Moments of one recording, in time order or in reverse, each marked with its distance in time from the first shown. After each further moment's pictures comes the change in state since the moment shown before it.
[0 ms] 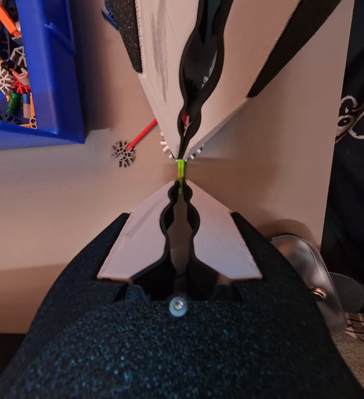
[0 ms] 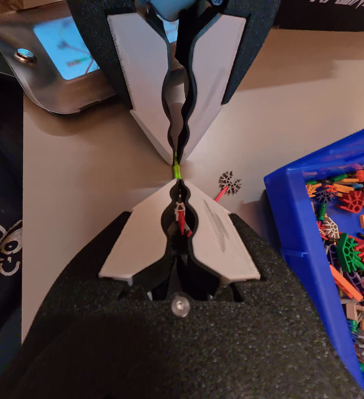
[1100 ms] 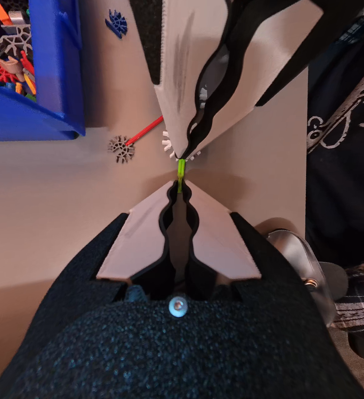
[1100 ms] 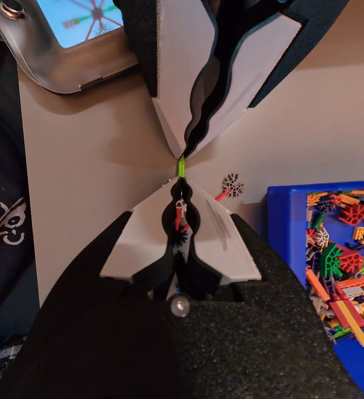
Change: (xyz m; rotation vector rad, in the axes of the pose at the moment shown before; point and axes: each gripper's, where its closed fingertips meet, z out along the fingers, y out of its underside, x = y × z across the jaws) left arm 0.001 -0.002 -0.001 0.127 0.164 -0.091; right arm -0.003 0.004 -0.001 -0.244 -0.090 -0.088
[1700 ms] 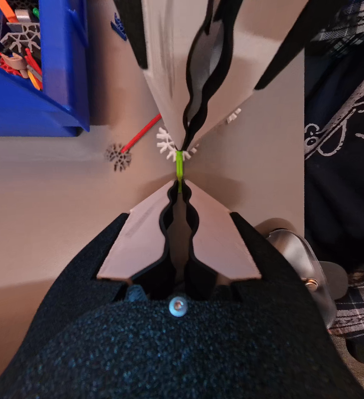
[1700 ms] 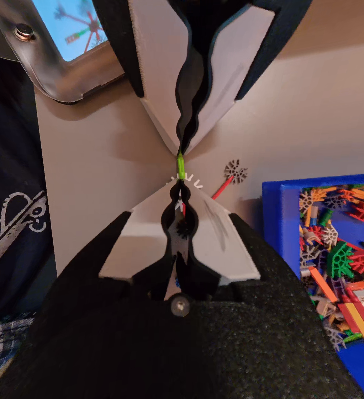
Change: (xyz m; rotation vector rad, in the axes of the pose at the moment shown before) left arm -0.002 0.000 -0.001 0.034 0.018 -0.022; right arm 0.004 0.000 -0.007 -0.027 -0.105 0.073
